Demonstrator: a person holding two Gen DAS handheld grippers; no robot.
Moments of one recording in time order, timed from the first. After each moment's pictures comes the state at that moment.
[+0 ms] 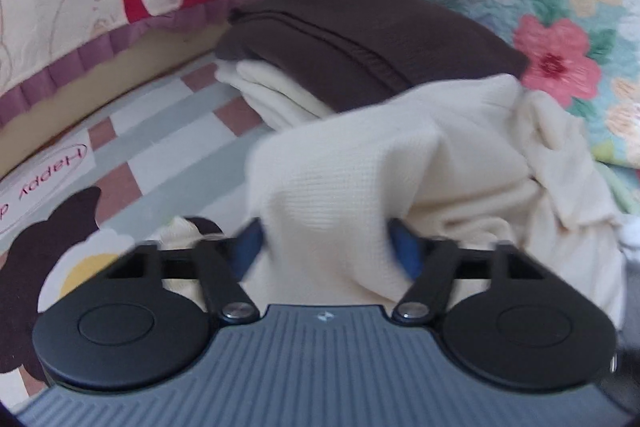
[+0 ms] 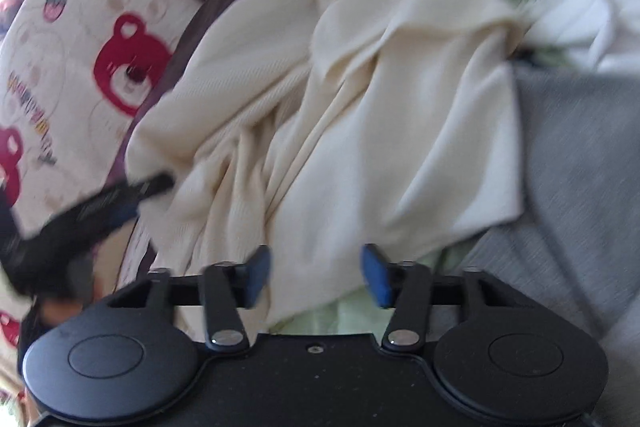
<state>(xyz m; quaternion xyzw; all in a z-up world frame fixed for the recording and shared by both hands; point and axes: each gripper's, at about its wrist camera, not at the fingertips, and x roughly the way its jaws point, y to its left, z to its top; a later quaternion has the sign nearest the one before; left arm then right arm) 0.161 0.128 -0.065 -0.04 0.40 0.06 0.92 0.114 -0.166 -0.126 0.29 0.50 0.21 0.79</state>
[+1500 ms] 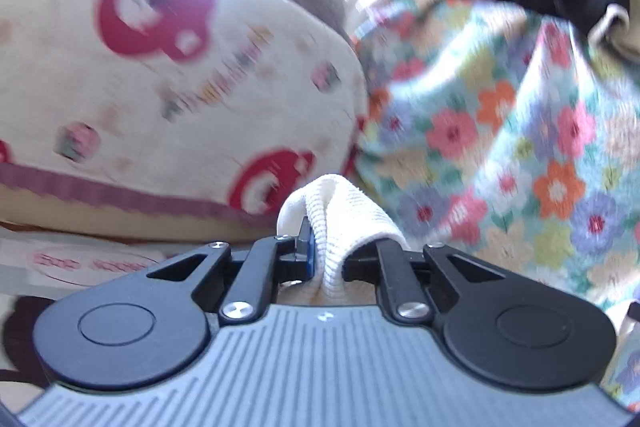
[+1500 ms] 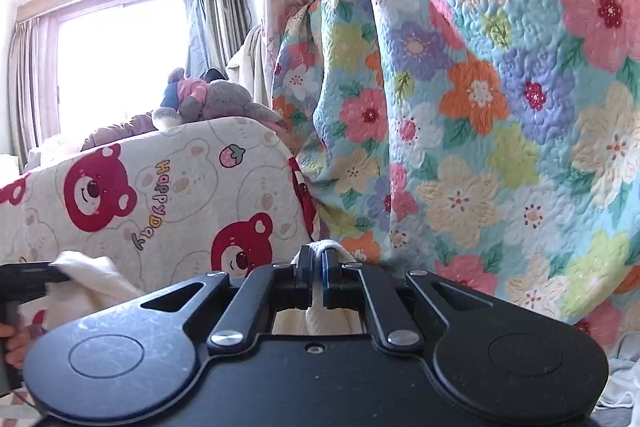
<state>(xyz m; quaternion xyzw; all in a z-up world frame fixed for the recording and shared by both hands) -0.115 0.288 0.111 -0.22 0.06 0.07 0.97 -0.046 -0.164 0.150 0.09 0.10 0.22 0.97</state>
